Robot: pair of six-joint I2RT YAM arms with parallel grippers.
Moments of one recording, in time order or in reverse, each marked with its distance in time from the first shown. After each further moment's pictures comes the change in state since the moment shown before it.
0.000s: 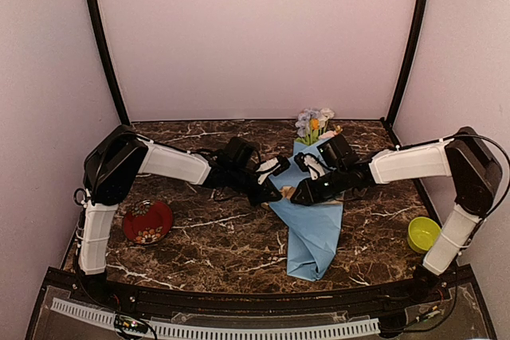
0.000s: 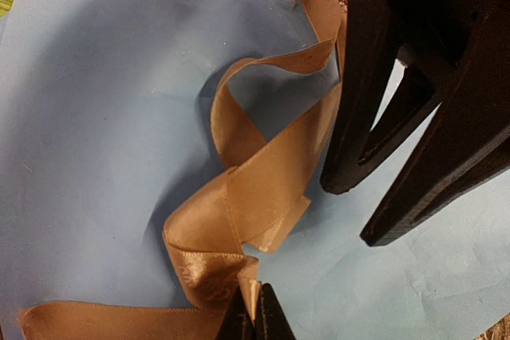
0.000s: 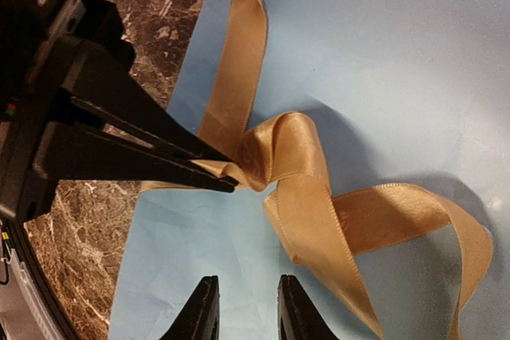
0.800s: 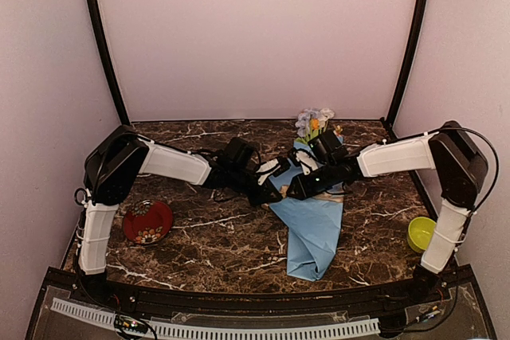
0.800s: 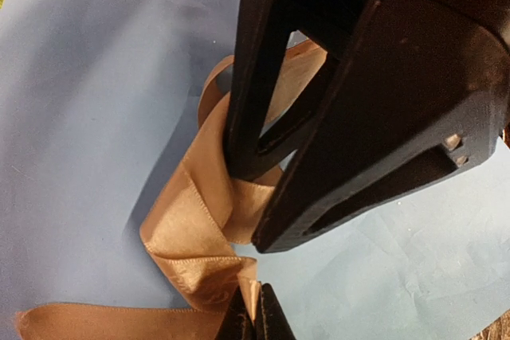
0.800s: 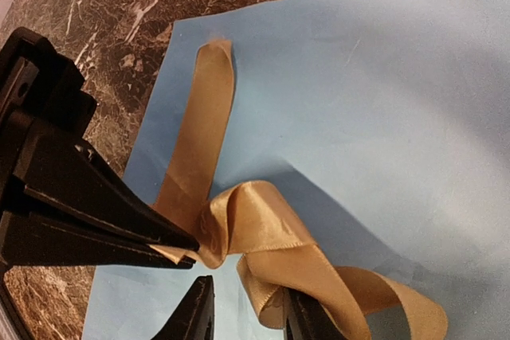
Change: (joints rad) left arm 0.000 0.005 0.000 0.000 0.019 0.000; right arm 0.001 0.109 0.111 -0.015 0.092 -0.089
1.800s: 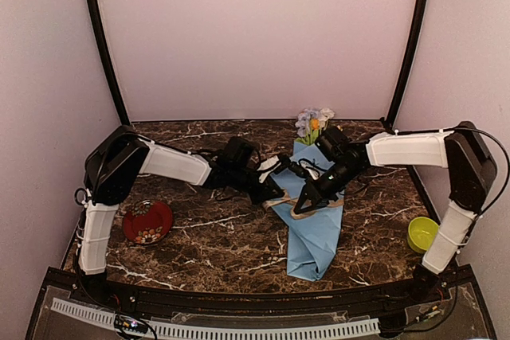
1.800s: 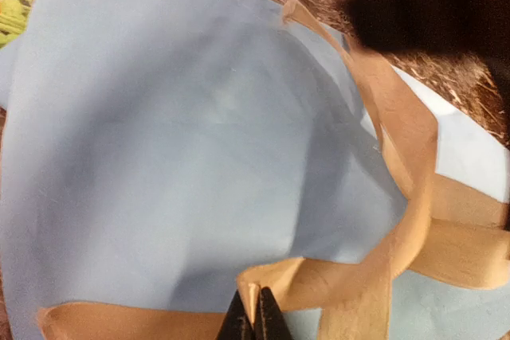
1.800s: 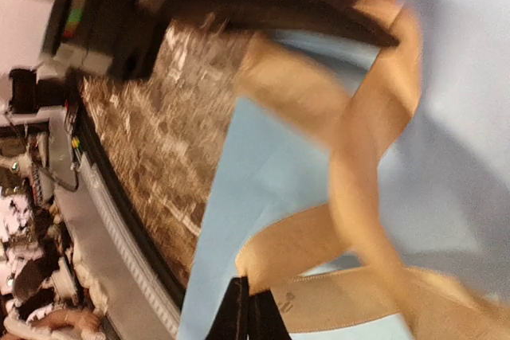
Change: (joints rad) left arm 0.005 0.004 -0.004 0.055 -0.021 0.013; right arm -0.032 -0.042 0.095 -0.429 -0.381 -0.037
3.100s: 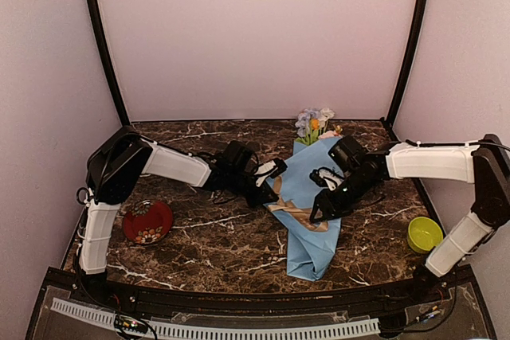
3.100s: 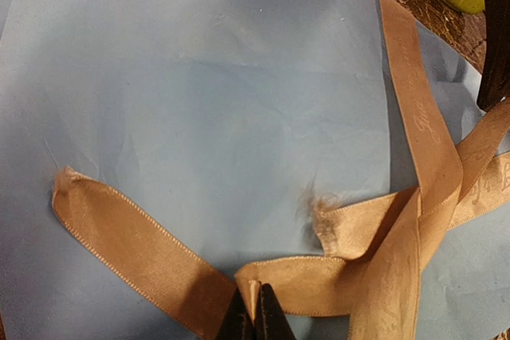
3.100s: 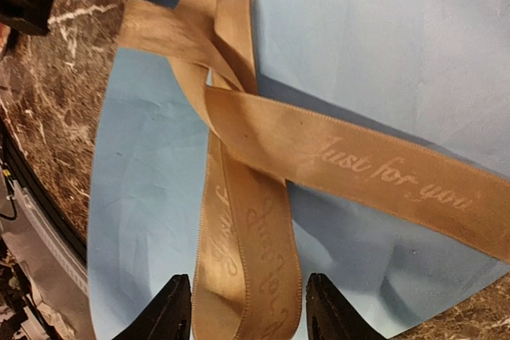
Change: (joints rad) left arm 0.007 0.019 -0.012 -0.031 -0.034 -0.036; right arm 0.007 -0.209 -0.189 -0.039 0.234 0.109
